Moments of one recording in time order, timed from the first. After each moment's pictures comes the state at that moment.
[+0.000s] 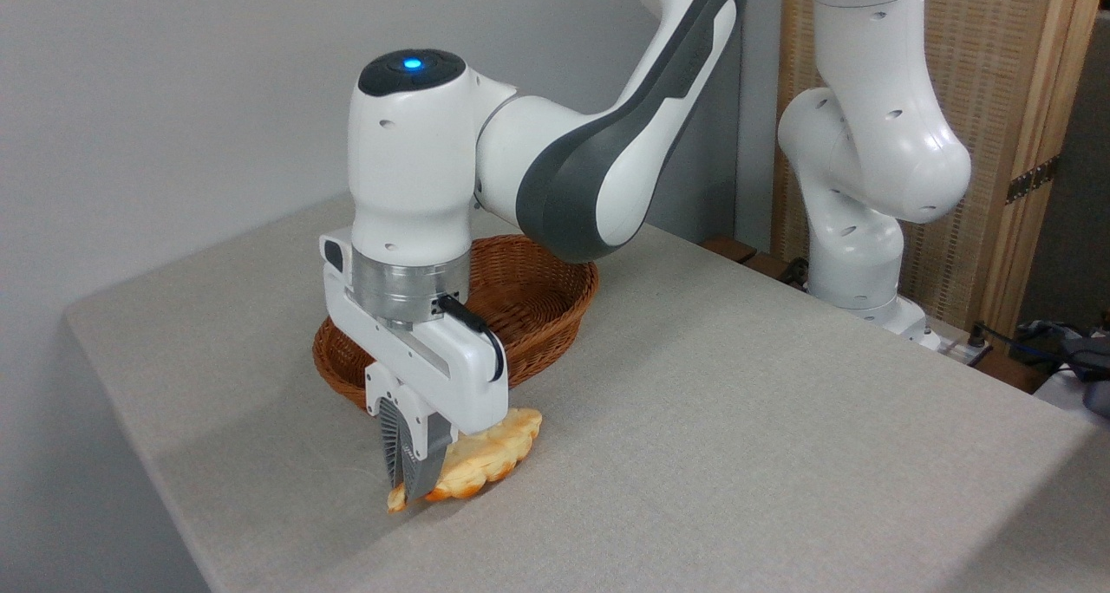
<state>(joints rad) -0.25 0.13 0.26 -1.96 -0.17 2.30 0.79</state>
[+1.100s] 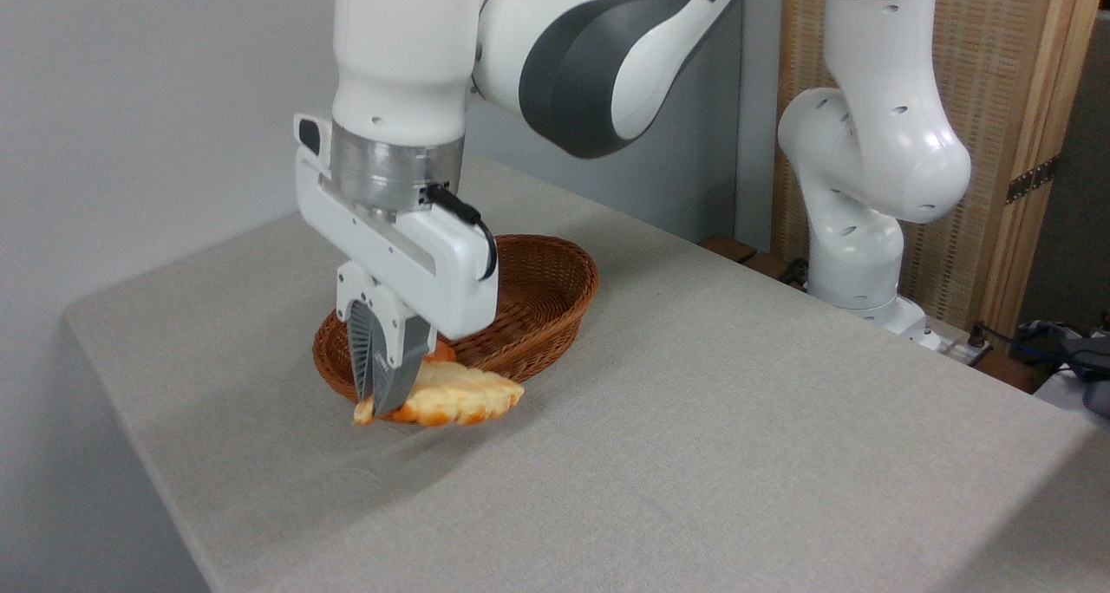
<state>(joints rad) -0.25 0.03 0.28 -1.84 -0.23 2.11 0.79</state>
